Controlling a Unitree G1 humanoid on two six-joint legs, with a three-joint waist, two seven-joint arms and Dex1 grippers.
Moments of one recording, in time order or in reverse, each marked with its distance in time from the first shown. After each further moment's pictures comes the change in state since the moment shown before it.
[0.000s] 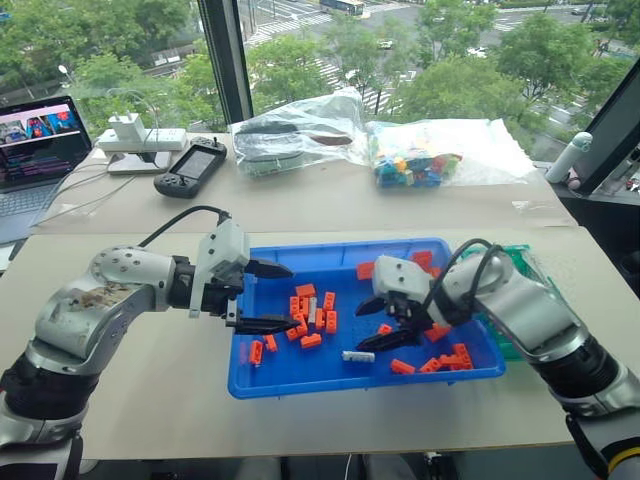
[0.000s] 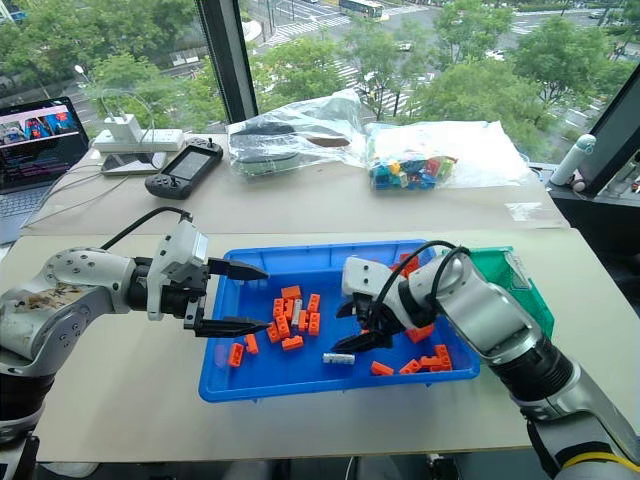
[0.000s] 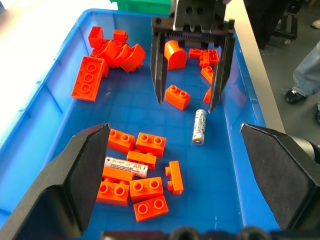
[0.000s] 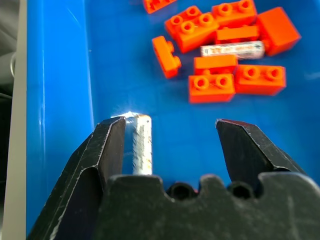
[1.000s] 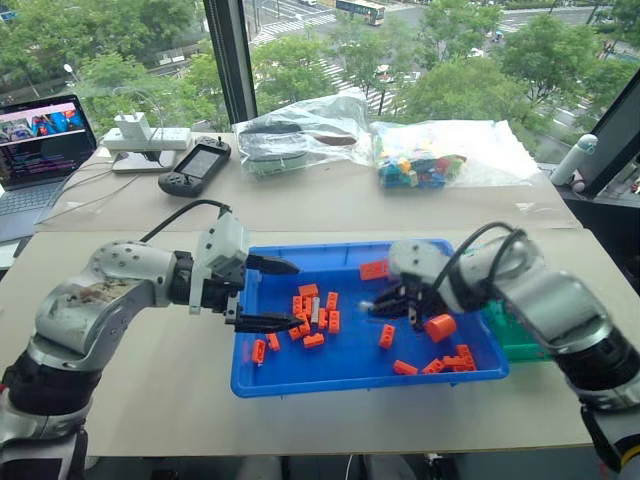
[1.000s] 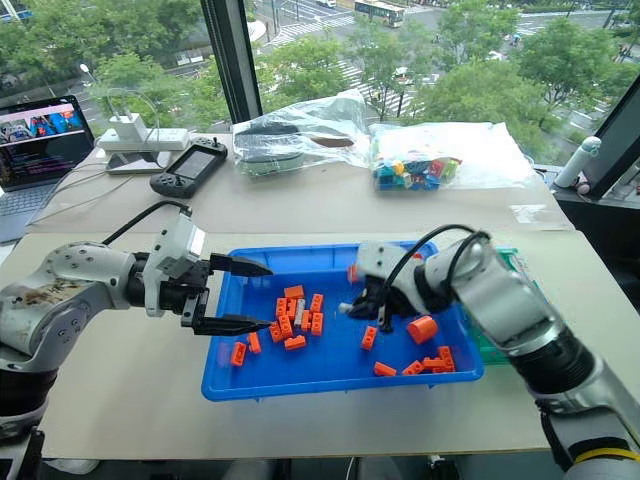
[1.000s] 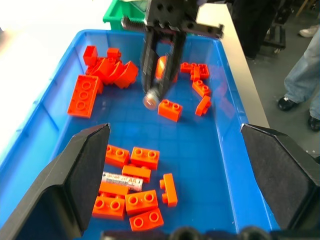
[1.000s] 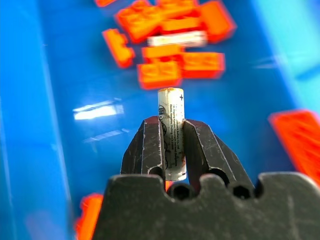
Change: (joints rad) left arm -0.040 -0.051 0.013 0.011 -0.045 -0.022 -0.027; right arm -0.045 -0.184 -0.155 0.004 0.009 0.048 -0.010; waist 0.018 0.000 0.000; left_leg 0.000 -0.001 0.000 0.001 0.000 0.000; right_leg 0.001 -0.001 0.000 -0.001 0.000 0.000
